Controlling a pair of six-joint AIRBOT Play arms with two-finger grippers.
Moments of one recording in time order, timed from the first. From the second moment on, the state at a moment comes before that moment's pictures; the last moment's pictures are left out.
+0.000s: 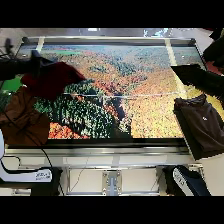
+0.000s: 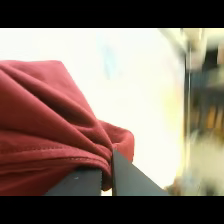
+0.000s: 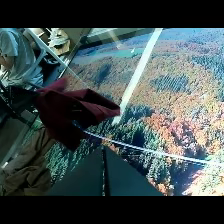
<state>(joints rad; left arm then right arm) 0.22 -1.46 1.51 0.58 -1.16 -1.40 -0.22 -0.77 1.09 -0.47 1.05 1.12</state>
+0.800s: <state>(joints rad) -0.45 -1.40 1.52 1.22 -1.04 -1.50 -0.26 -0.77 1.09 -0.98 1.09 1.14</state>
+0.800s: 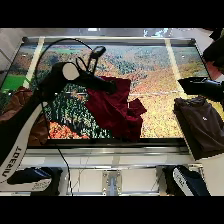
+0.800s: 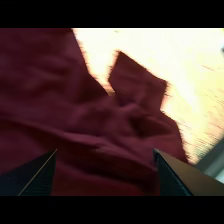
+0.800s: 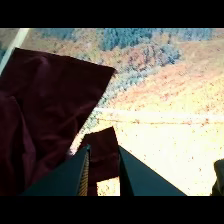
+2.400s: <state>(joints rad) -0.17 -2.04 1.76 1.19 -0.71 -1.54 0.38 -1.66 1.28 -0.97 1.17 1.24</state>
